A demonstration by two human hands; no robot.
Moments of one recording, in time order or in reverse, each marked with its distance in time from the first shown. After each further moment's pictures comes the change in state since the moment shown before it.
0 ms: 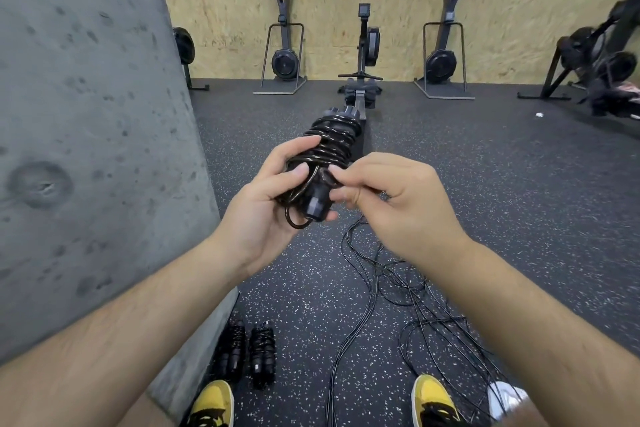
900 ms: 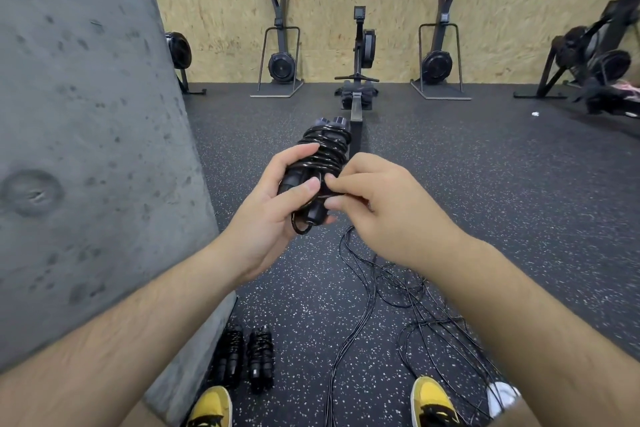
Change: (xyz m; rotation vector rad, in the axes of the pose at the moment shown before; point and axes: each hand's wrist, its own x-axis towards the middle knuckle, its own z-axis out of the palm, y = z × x) left_hand 0.005 -0.013 0.002 0.169 0.024 0.045; right_hand 0.003 0.000 -0.005 -0.274 -0.221 0.062
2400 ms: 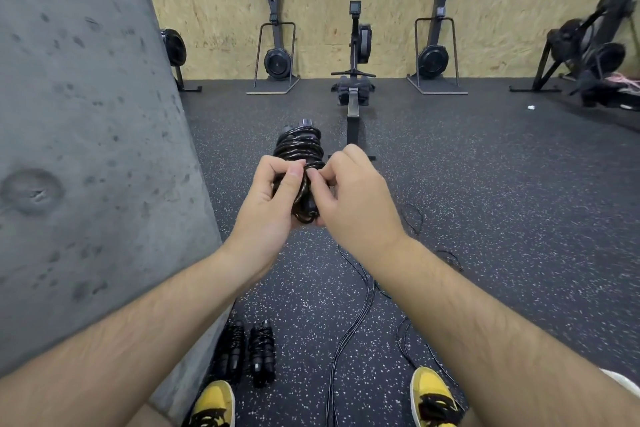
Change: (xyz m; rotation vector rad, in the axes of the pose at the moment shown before) left_hand -0.001 -0.012 0.007 0.154 0.233 0.095; right_hand 0.012 -0.010 0.052 0.012 0.334 0.233
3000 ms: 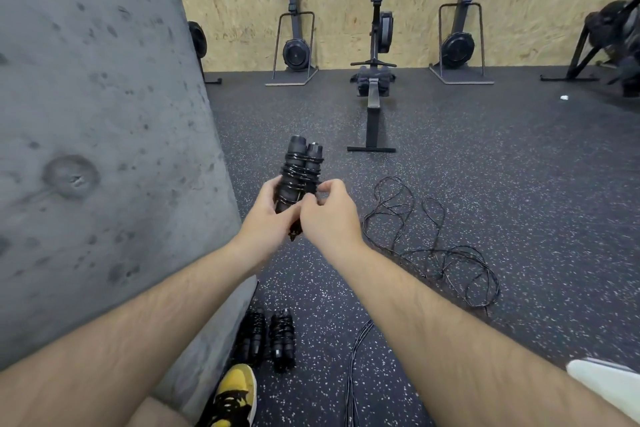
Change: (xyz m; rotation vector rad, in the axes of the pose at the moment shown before) left_hand 0.016 -0.058 -0.075 0.367 0.116 -0.225; right_hand -0.018 -0.007 0.084 0.373 -0.246 0.744
